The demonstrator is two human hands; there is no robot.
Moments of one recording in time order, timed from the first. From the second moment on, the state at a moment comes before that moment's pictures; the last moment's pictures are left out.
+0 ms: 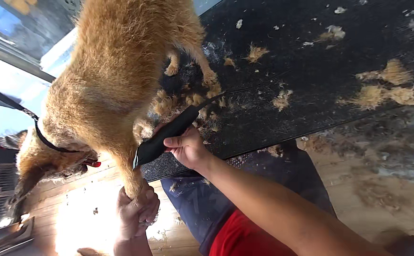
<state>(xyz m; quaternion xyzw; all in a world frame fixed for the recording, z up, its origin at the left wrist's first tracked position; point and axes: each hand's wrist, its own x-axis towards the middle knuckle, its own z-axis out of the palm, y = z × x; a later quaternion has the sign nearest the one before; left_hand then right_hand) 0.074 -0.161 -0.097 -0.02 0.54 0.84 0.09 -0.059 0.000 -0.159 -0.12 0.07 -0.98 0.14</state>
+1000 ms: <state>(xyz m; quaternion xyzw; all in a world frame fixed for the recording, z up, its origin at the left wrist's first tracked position) 0.078 -0.145 -0.109 -0.15 0.59 0.79 0.06 -0.087 0.030 -0.072 -0.20 0.44 -0.87 -0.07</state>
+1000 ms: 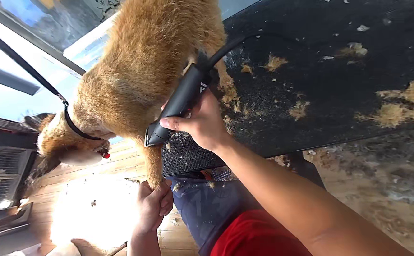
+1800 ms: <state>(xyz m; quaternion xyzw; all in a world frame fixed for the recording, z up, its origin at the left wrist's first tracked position) 0.079 -0.146 -0.111 -0.13 0.57 0.81 0.08 -0.080 0.032 -0.103 -0.21 0.34 -0.91 -0.08</state>
